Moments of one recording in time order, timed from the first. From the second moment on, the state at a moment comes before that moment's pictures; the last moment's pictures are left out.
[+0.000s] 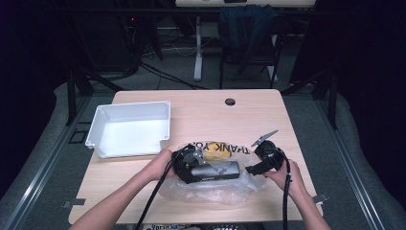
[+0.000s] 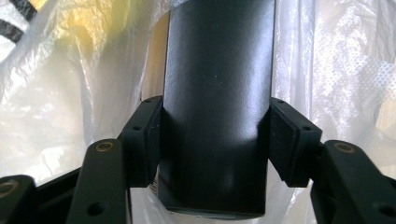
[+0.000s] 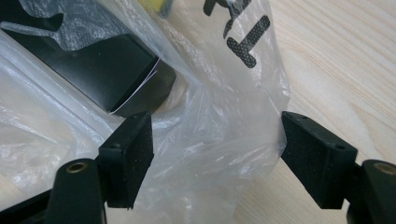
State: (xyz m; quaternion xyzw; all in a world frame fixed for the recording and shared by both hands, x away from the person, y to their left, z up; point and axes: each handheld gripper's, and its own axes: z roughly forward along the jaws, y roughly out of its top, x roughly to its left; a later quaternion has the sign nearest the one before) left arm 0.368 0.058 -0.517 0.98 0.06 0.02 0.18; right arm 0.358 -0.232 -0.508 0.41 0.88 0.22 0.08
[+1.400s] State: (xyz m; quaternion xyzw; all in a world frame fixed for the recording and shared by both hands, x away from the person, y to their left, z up) left arm 0.396 0.100 -0.403 0.96 0.06 0.05 0.26; right arm 0.355 -0.241 -0.501 0.42 0.87 0.24 0.09
